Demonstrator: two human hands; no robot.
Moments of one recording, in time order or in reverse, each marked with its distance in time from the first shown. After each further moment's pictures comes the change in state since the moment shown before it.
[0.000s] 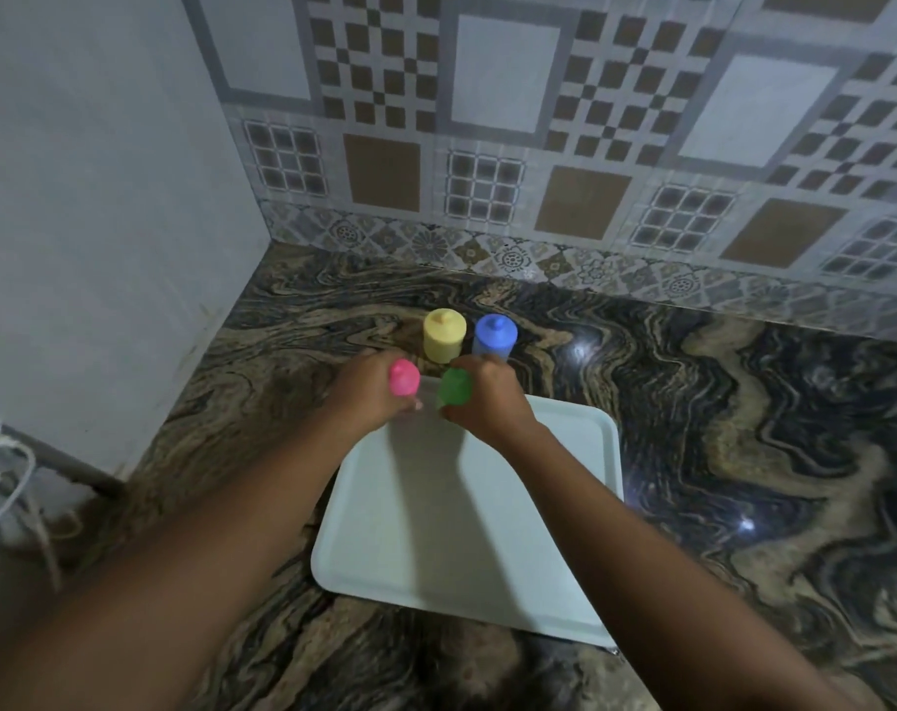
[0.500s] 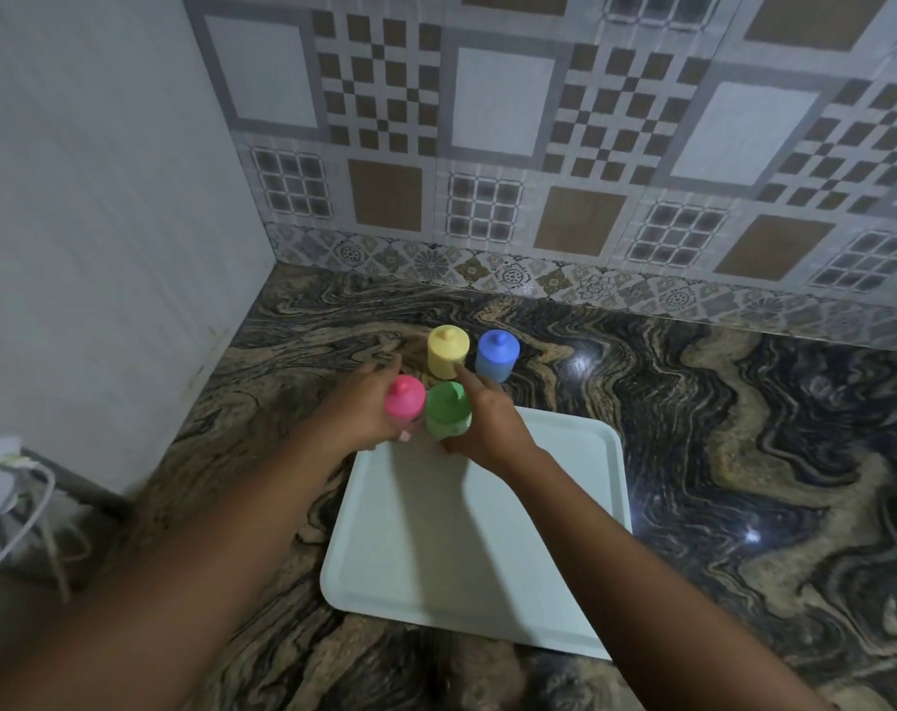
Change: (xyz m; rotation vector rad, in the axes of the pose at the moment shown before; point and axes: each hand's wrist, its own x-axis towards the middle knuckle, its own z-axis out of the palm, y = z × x) left_hand -0.005 -0.004 -0.023 0.123 -0.176 0.030; right_hand -0.012 -0.006 0.002 0.077 -0.101 0.011
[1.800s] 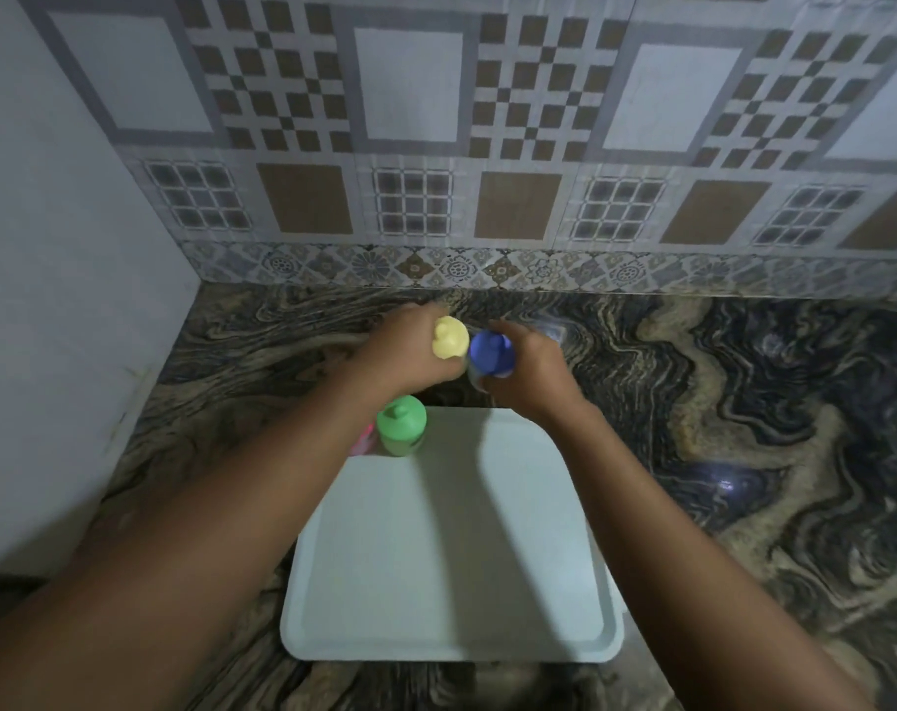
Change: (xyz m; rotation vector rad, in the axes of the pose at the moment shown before) left_hand 0.069 0.117 -0.006 0.014 0.120 0.259; right_hand 0.019 0.056 -0.089 0.024 0.275 0.108
